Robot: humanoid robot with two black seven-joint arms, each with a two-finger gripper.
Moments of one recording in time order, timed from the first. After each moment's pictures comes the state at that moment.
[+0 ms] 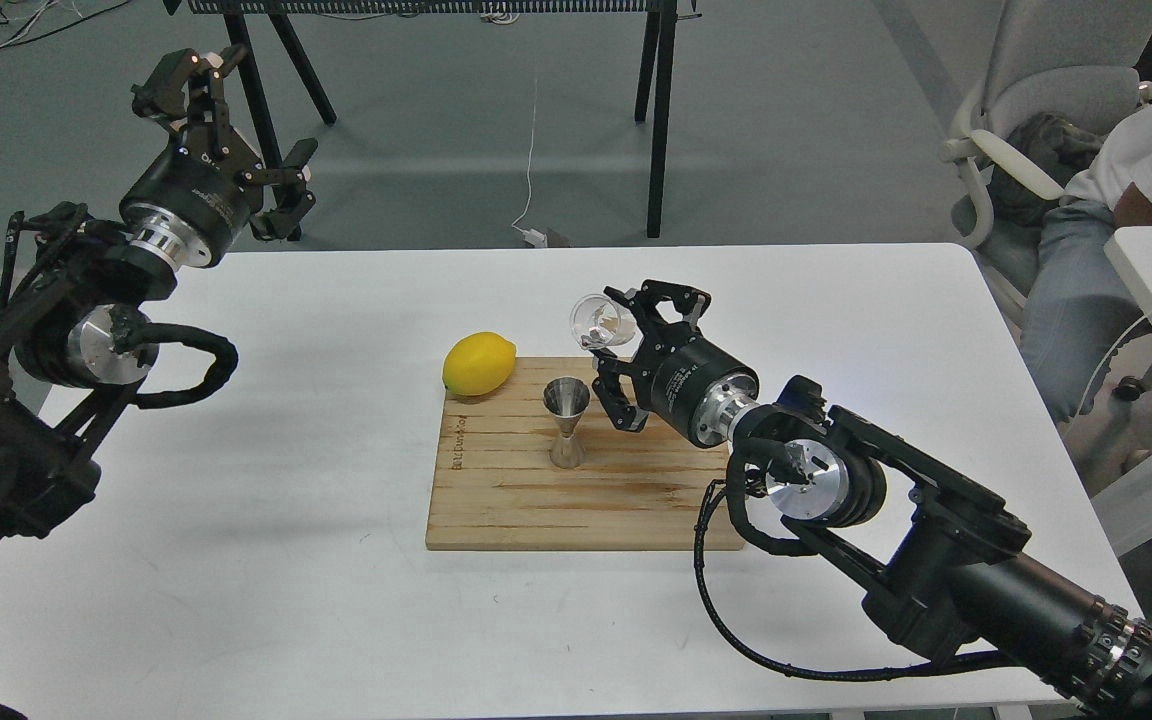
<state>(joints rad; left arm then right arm) -0.65 0.46 -0.97 -1.06 0.28 -0.13 -0.17 0.57 -0.11 0.64 1.27 -0.09 -0.20 0.03</state>
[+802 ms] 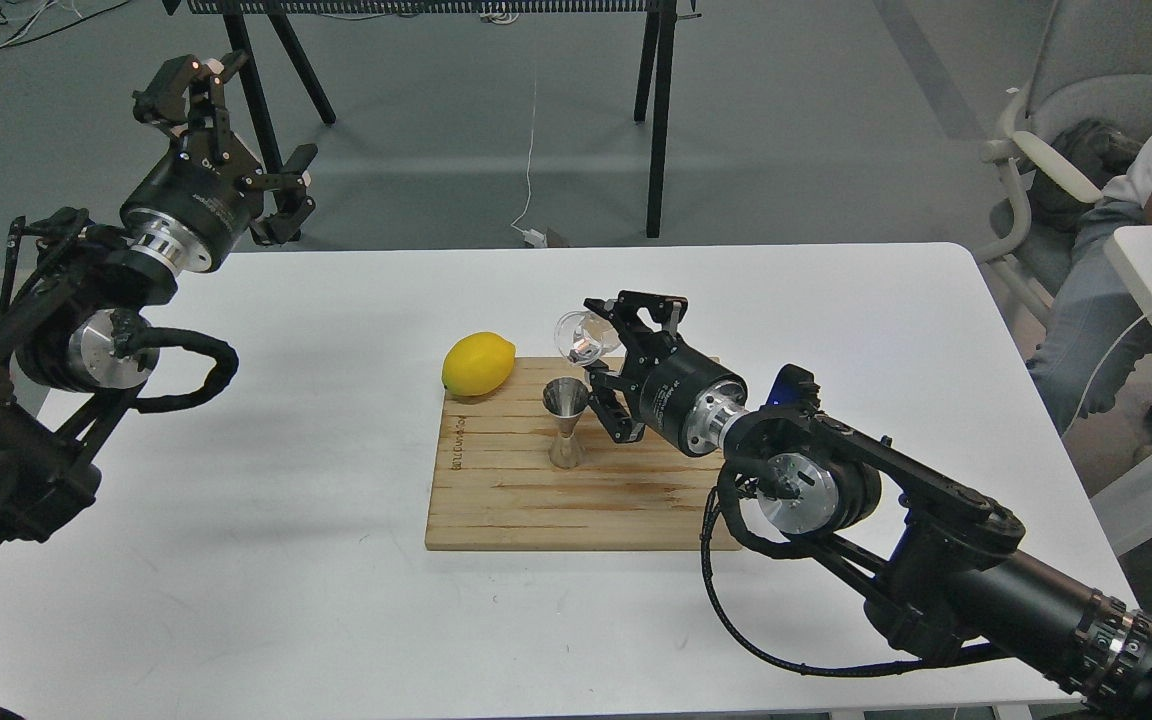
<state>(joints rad) -0.64 0.46 -0.97 -1.06 0.28 -0.13 -0.17 0.59 -0.12 0.60 1.27 -0.21 -0.20 0.00</state>
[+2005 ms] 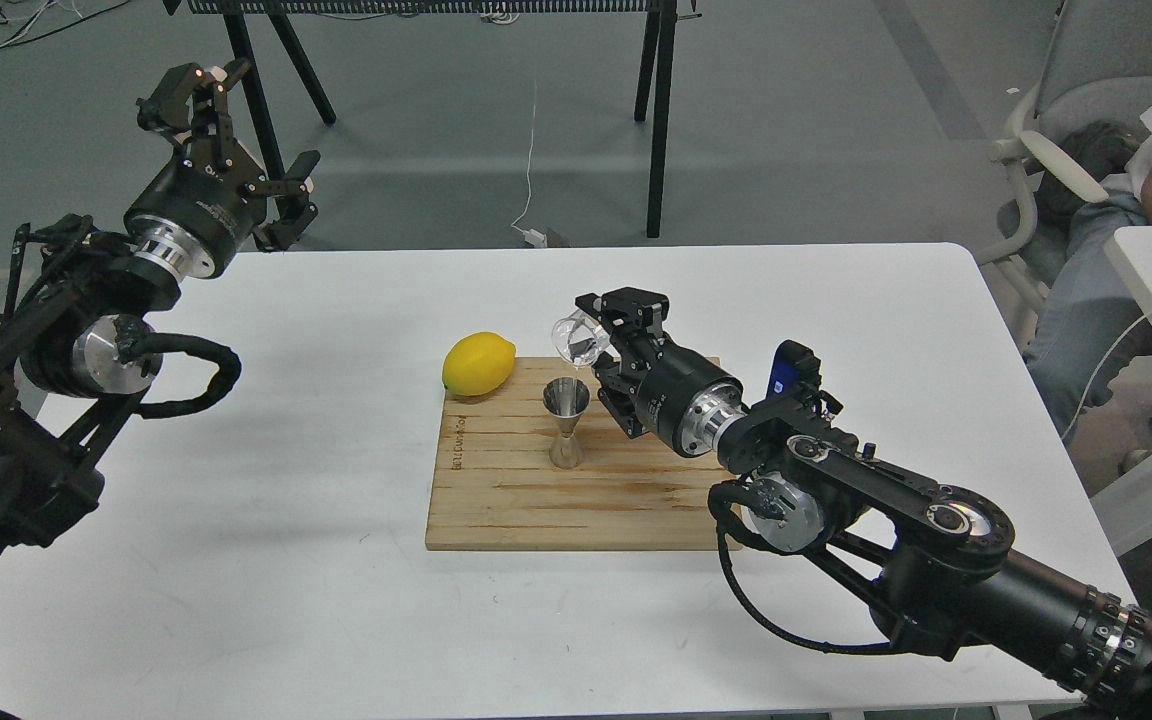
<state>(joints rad) -0.63 0.45 -0.97 -1.06 0.28 -0.13 -0.17 0.61 -0.13 0.55 1.28 -0.51 -0.24 0.01</state>
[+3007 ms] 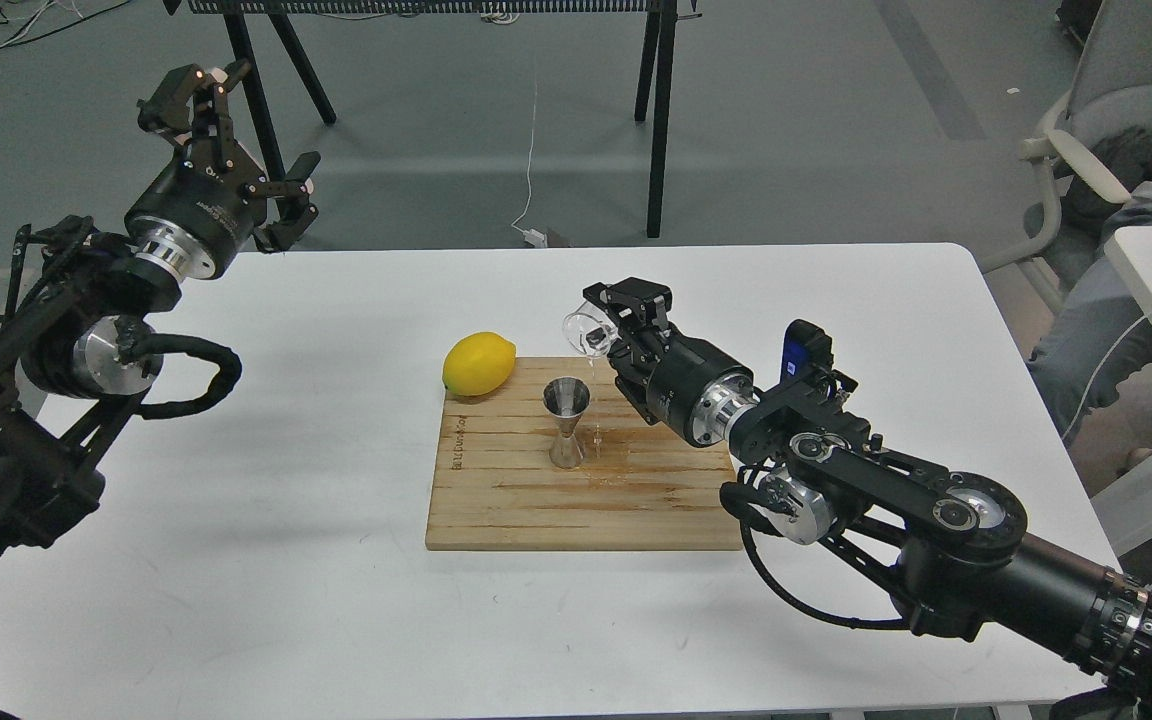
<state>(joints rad) -0.63 0.45 -0.97 -1.06 0.28 -0.13 -0.17 0.67 -0.17 0.48 1.29 -0.61 -0.26 0.01</state>
